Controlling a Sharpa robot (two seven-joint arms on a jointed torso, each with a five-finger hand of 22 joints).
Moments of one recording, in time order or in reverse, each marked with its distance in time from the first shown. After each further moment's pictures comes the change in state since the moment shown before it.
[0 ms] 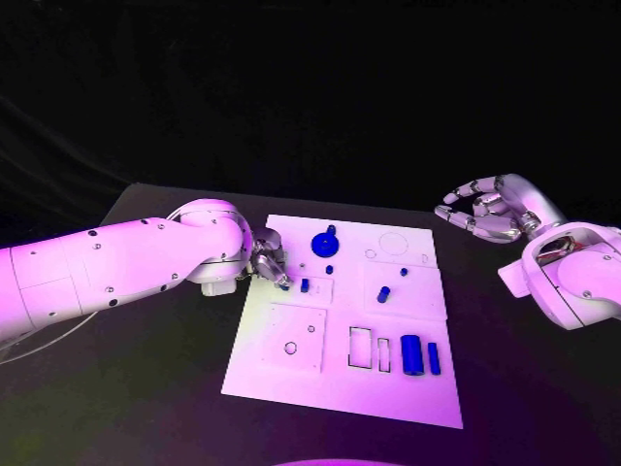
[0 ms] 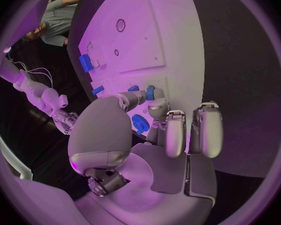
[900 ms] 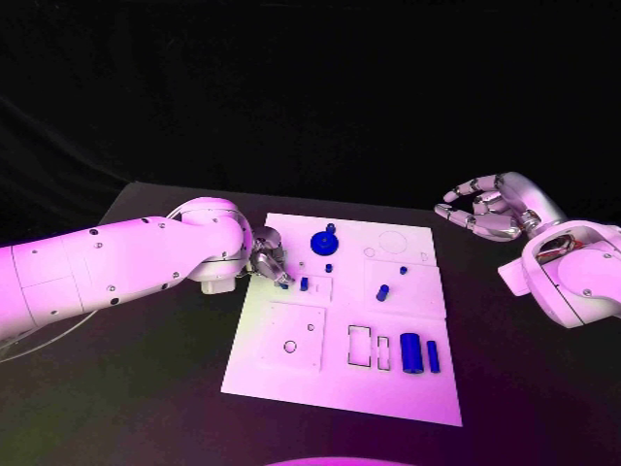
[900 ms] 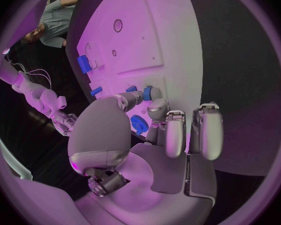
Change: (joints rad) left arm 0.000 0.007 0.000 -0.008 -0.012 0.008 -0.004; left_hand -0.028 -0.004 -0.054 0.042 0.000 0.013 -0.005 0.011 -0.019 0.011 -0.003 0.012 0.016 0.000 0.000 0.004 0.000 0.000 0.012 -0.005 0.004 0.000; right arm 0.000 -0.002 0.000 0.002 0.000 0.000 0.000; right_hand 0.000 0.000 -0.004 -0.001 0.000 0.000 0.000 0.000 0.000 0.000 0.000 0.000 0.000 0.000 0.000 0.000 0.001 0.000 0.000 0.000 0.000 0.001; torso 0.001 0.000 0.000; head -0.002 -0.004
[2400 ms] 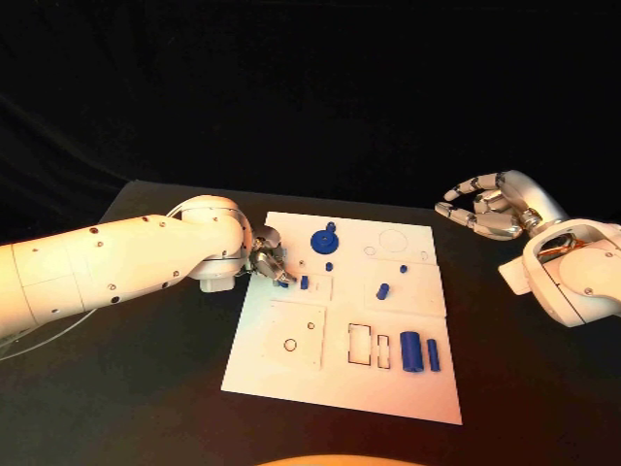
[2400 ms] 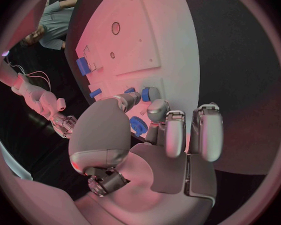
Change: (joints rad) left arm -0.001 0.002 0.000 -0.004 -0.012 0.019 -0.001; left_hand -0.039 -0.005 -0.111 0.057 0.000 0.010 0.003 0.009 -0.019 0.011 -0.004 0.011 0.016 -0.004 -0.003 0.004 0.000 0.000 0.011 -0.004 0.008 0.000; right arm 0.000 -0.003 0.000 0.004 0.000 0.000 0.000; right_hand 0.000 0.000 -0.004 0.004 0.000 0.000 0.000 0.000 -0.001 0.000 0.000 0.000 0.000 0.000 0.000 0.000 0.000 0.000 0.000 0.000 0.000 -0.001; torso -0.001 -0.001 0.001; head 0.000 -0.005
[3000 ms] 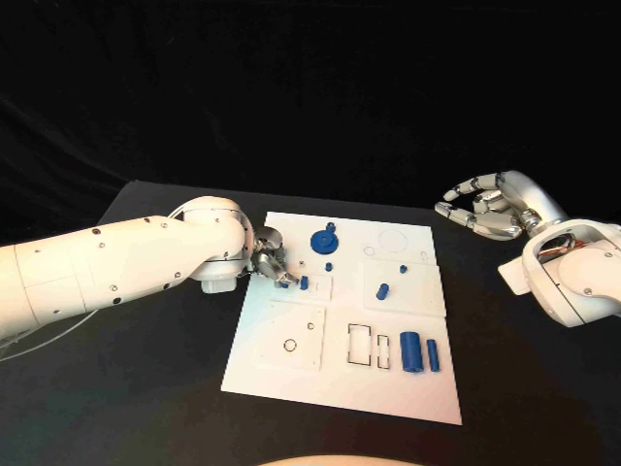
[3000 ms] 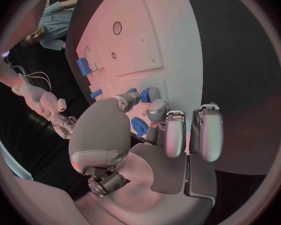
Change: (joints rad) left arm -0.001 0.006 -0.001 0.002 -0.001 -0.001 -0.001; left_hand -0.002 0.006 -0.011 -0.005 0.000 0.004 -0.004 0.005 -0.003 0.007 0.000 0.000 0.005 0.003 -0.003 0.004 0.000 0.000 0.004 0.004 0.000 0.000; right arm 0.000 0.000 0.000 0.000 0.000 0.000 0.000; right_hand -0.004 0.004 0.000 0.000 0.000 0.000 0.000 0.000 0.000 0.000 0.000 0.000 0.000 0.000 0.000 0.000 0.000 0.000 0.000 0.000 0.000 0.000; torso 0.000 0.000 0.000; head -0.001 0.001
